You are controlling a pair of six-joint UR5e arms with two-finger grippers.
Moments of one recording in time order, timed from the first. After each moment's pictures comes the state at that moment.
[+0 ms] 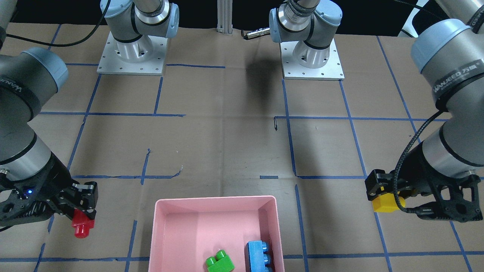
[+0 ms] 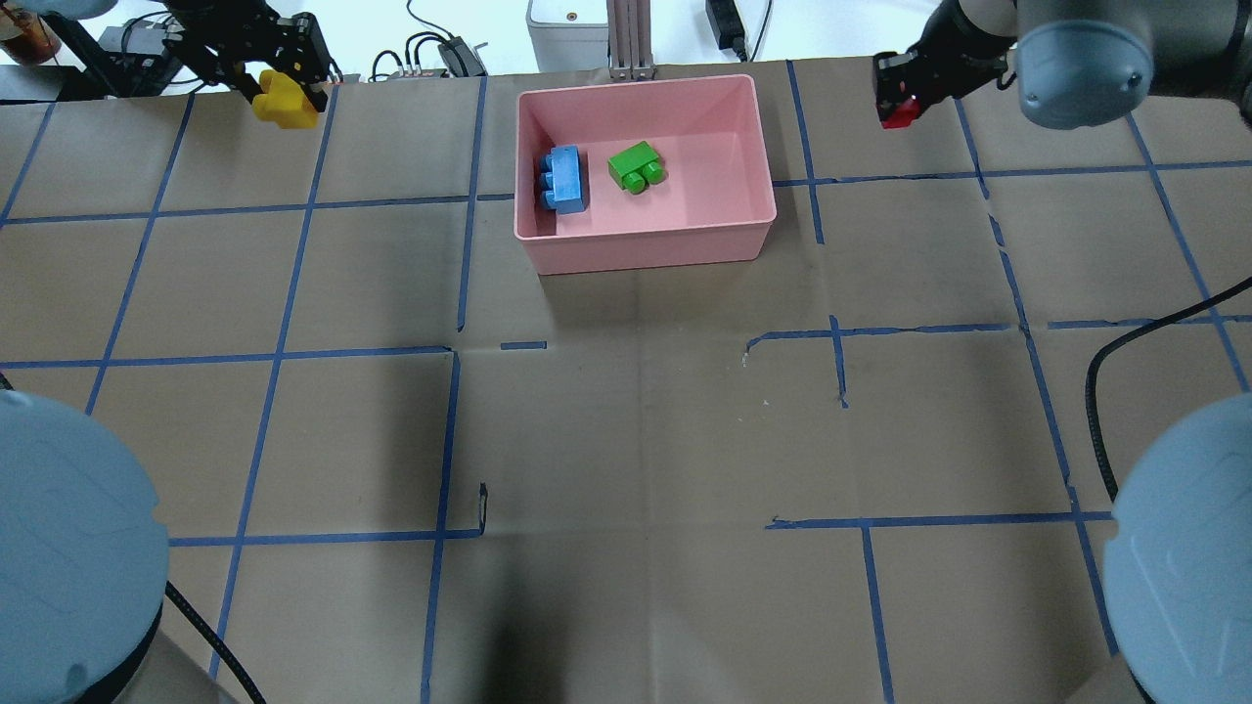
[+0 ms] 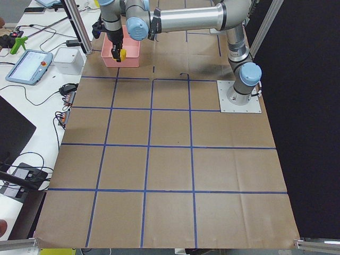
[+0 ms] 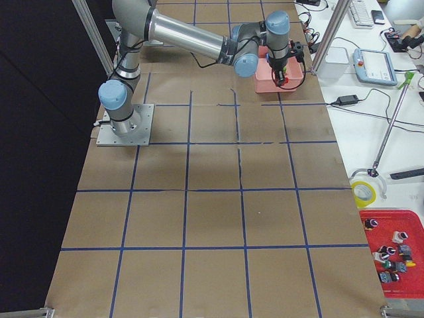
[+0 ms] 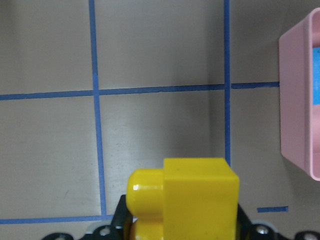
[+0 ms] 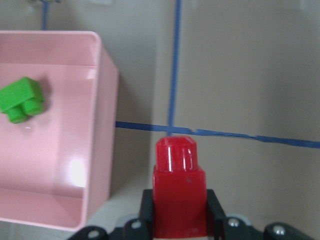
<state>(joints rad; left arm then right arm) -1.42 -2.04 -1.12 -1.53 1.53 0.19 1.47 -1.14 1.39 -2.07 -1.30 -0.18</state>
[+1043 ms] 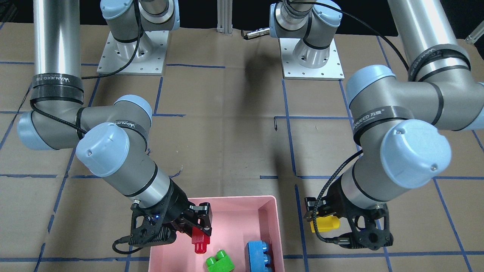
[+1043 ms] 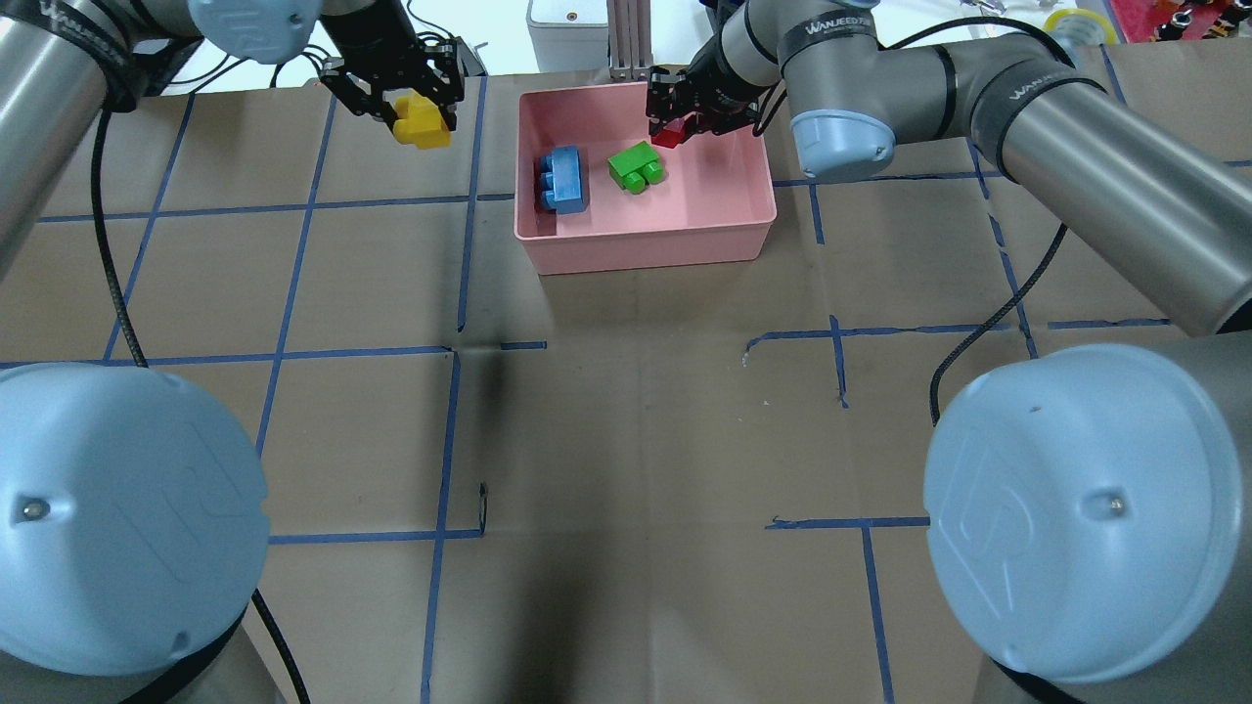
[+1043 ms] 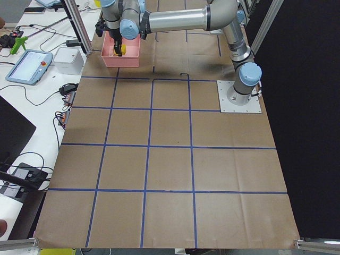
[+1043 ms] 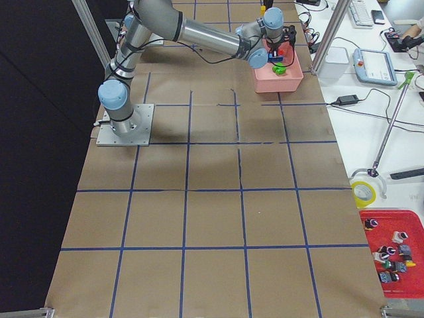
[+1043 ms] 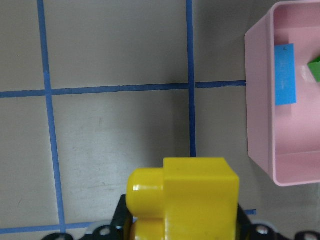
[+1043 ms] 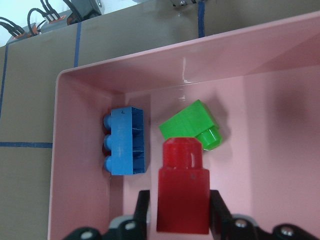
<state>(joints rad) -1.59 -2.16 -1.12 -1.40 1.51 -0.10 1.69 -0.97 1.37 -2.34 -1.15 0.23</state>
